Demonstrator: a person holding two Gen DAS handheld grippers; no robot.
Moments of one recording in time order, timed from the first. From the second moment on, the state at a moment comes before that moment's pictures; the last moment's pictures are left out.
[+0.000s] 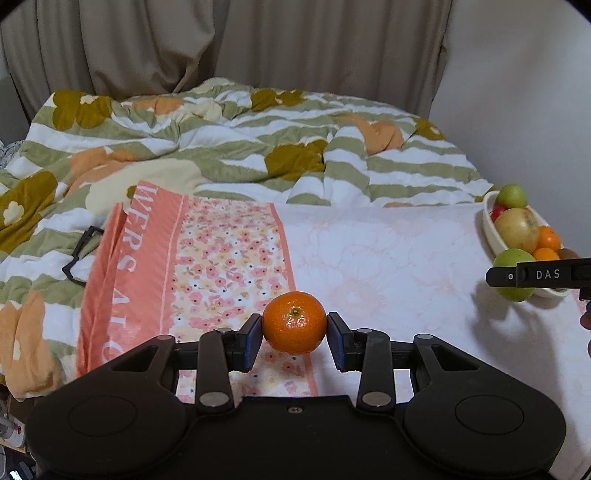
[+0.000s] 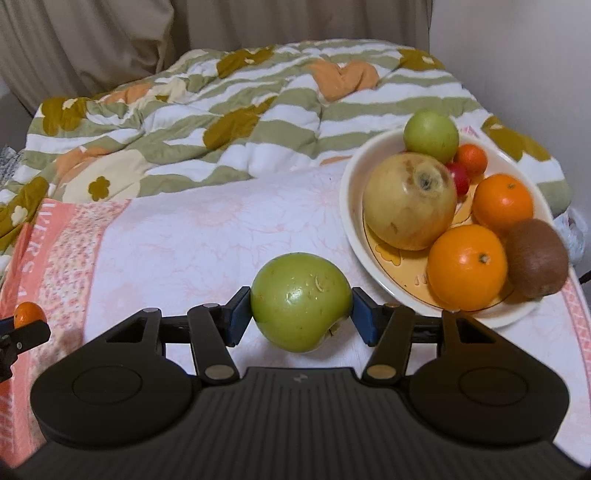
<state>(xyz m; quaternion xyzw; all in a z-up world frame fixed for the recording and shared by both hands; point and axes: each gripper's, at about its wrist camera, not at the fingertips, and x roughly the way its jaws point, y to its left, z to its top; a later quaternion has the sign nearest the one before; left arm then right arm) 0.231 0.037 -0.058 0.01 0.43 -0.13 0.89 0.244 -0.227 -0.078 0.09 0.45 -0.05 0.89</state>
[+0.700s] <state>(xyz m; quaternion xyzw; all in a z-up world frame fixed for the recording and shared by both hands) 0.158 0.000 0.016 0.00 0.33 -0.21 0.92 0.117 -0.254 0.015 0.10 0.38 -0.08 0.92</state>
